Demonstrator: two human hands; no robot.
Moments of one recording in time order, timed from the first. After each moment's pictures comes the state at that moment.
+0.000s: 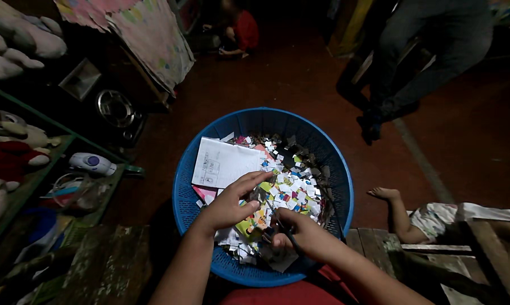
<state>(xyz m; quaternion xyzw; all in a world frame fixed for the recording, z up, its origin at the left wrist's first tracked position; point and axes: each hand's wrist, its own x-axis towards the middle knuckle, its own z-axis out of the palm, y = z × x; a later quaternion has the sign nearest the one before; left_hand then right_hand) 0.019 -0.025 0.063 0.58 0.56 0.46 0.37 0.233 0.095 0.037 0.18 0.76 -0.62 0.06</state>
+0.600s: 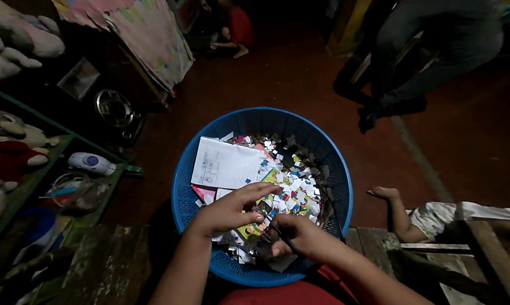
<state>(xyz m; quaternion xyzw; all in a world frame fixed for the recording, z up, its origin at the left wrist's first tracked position) 0.016 -0.026 0.063 0.63 0.51 0.39 0.44 0.235 0.096 0.036 0.13 0.75 -0.64 0.06</state>
